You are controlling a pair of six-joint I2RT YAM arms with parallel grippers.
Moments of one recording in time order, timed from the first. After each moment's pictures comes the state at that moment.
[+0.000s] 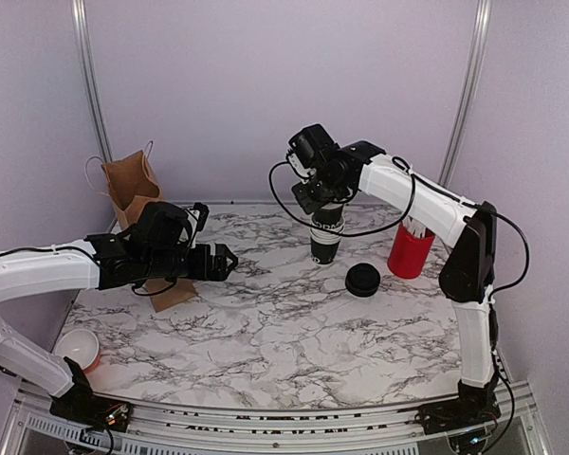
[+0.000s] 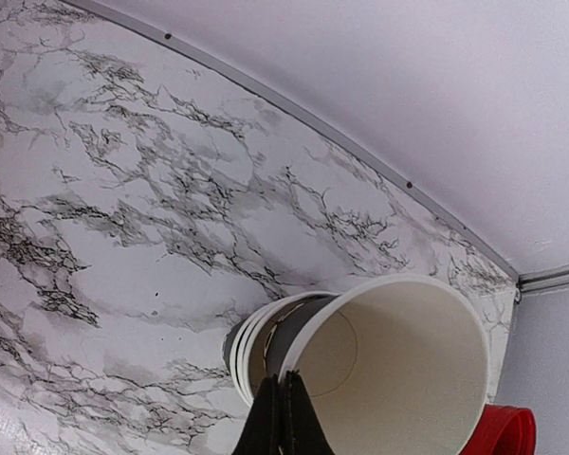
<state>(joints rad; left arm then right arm) -0.79 1.34 0.92 -0.21 -0.11 -0.49 0.74 2.15 2.22 -0.92 0.44 0.00</state>
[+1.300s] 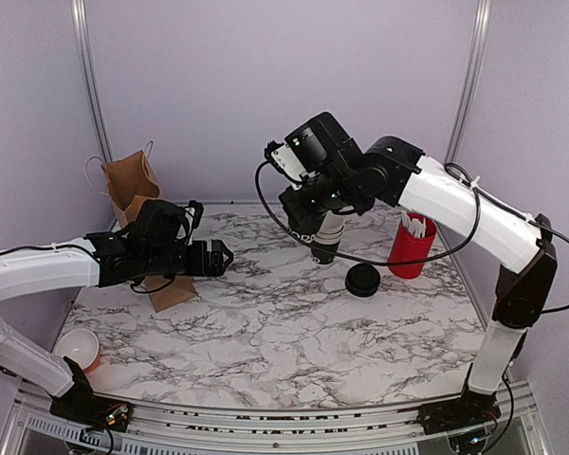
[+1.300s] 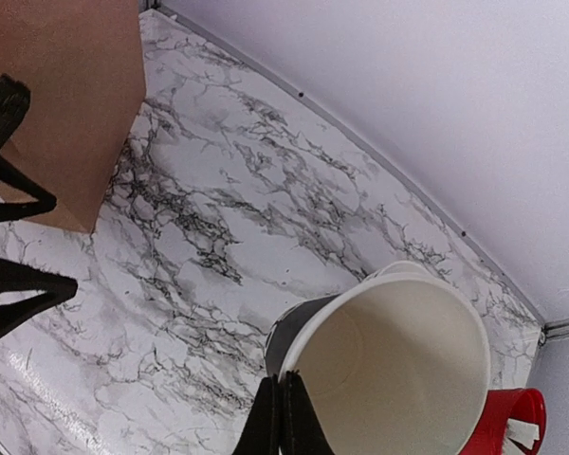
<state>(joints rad) -0.75 1.35 0.92 -0.21 -0.12 -0.50 0.97 1.83 2.04 -0.94 0.40 0.04</state>
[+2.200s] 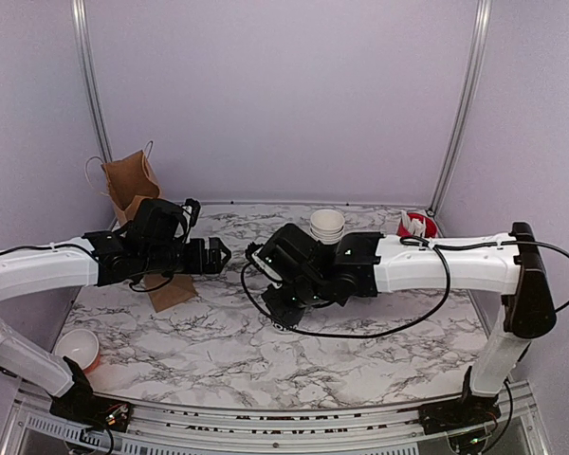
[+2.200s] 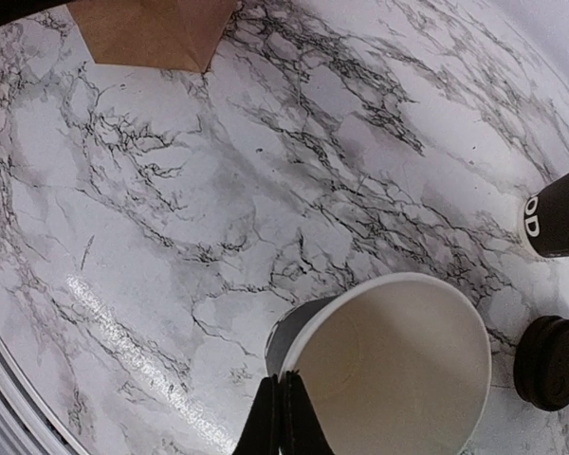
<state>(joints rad) -0.74 1.34 0.92 -0.21 -0.13 -0.51 1.17 1.76 1.44 -0.61 0.29 0.27</state>
